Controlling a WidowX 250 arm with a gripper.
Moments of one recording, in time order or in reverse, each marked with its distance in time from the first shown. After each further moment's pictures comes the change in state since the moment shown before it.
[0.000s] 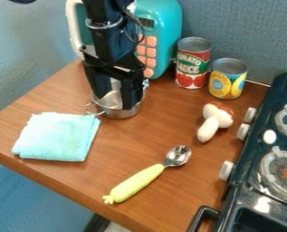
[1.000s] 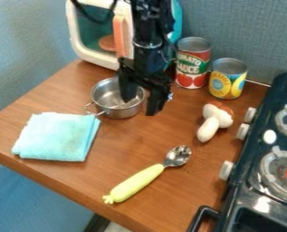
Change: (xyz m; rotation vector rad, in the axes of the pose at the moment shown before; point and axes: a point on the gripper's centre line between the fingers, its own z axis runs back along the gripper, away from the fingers) arm 0.055 0.004 -0.059 0.096 0.145 -0.070
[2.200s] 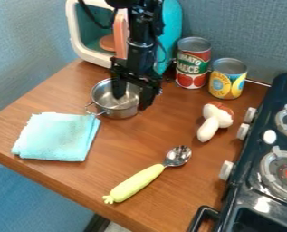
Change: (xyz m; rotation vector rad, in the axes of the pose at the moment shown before) arm 0.021 0.039 -0.021 0.023 0.082 0.138
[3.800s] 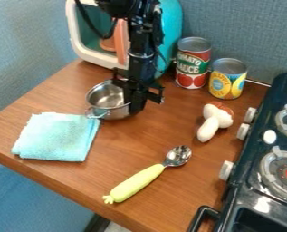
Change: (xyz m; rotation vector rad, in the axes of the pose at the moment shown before) arm -0.001 -0.005 -0.014 -0.024 -0.006 -0.005
